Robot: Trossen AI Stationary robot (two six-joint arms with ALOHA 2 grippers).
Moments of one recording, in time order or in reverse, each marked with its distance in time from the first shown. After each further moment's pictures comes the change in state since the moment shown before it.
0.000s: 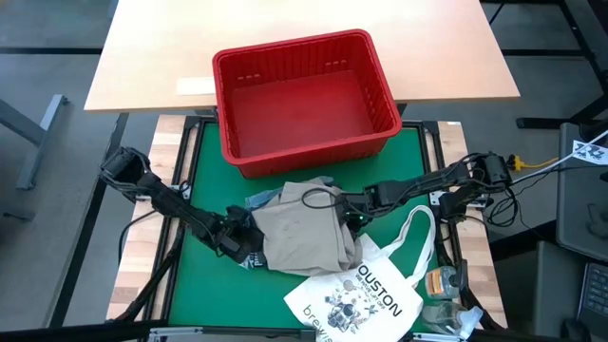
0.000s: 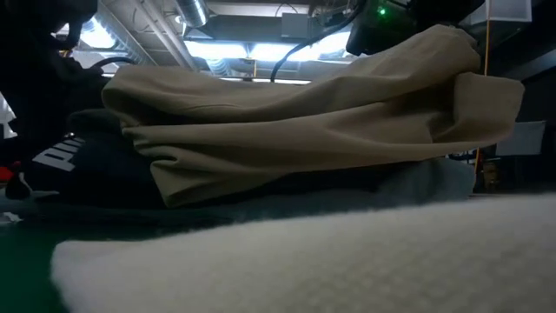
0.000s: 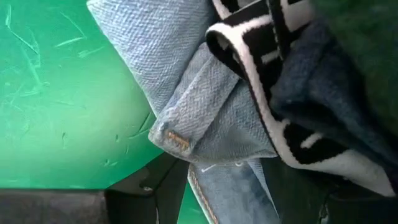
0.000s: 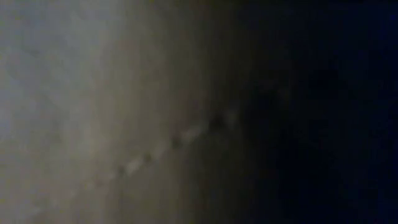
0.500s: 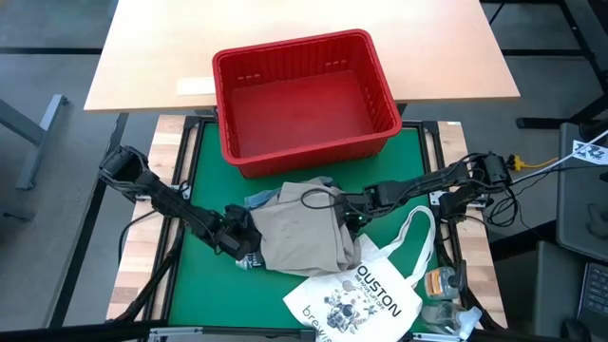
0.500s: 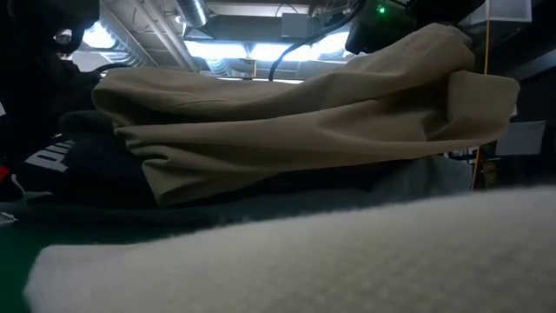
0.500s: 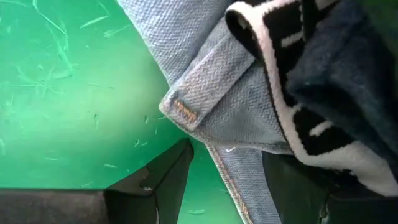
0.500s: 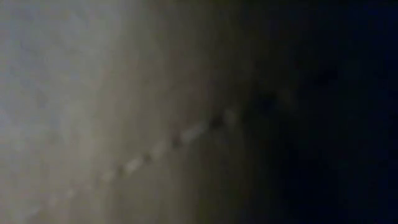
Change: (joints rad) left arm 0.000 -0.020 0.005 -0.104 0.132 -0.005; right arm 0.000 0.001 0.000 0.017 -0.001 0.002
